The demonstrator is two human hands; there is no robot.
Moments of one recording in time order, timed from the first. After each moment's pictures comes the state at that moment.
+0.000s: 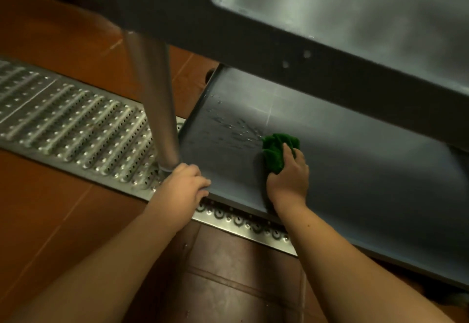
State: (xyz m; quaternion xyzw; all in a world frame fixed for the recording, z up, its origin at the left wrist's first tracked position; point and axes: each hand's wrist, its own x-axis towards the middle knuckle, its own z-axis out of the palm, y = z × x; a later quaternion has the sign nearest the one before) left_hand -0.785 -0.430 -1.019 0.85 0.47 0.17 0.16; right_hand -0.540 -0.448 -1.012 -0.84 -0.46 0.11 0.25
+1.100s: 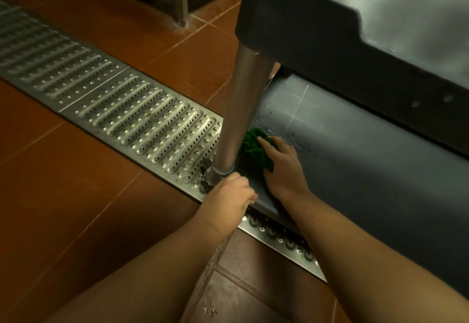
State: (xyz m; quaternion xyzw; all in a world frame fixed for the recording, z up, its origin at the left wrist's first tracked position) left_hand -0.786 -0.439 -1.034 0.83 0.45 0.27 0.19; right_hand -0.619 -0.386 -1.015 -0.65 -0.73 0.10 0.18
